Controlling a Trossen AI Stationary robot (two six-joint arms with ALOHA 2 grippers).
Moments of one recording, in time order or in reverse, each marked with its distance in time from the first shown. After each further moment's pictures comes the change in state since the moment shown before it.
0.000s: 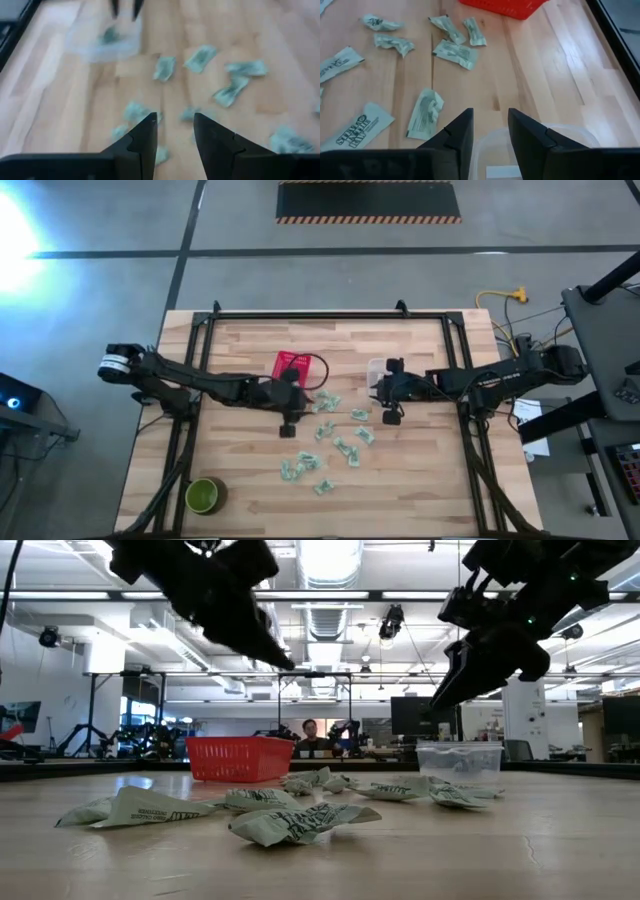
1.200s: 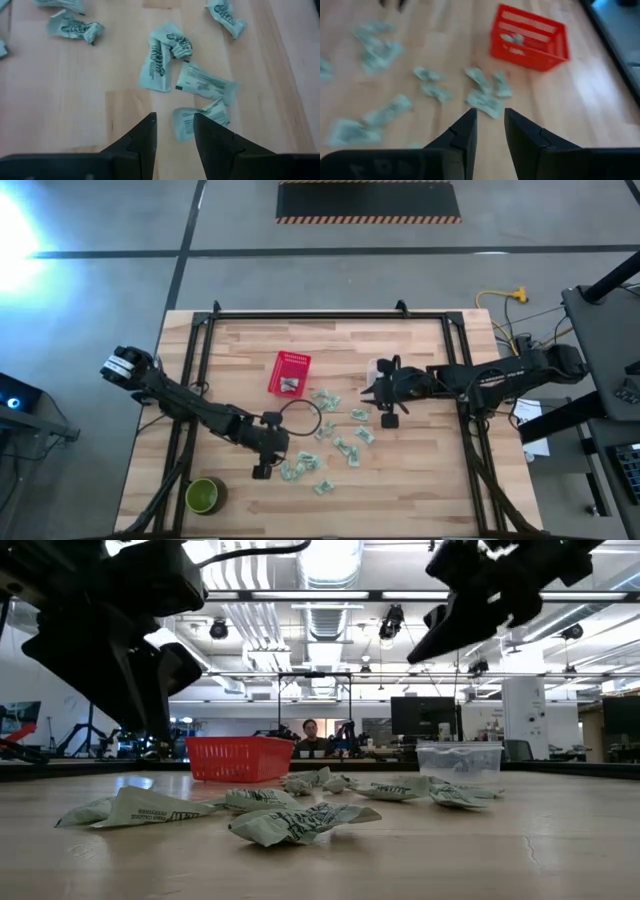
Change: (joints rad) left arm -0.306 0.051 -0.086 -0.162 0.094 -0.406; right arm 0.026 -0.004 0.126 0.004 -0.159 -0.040
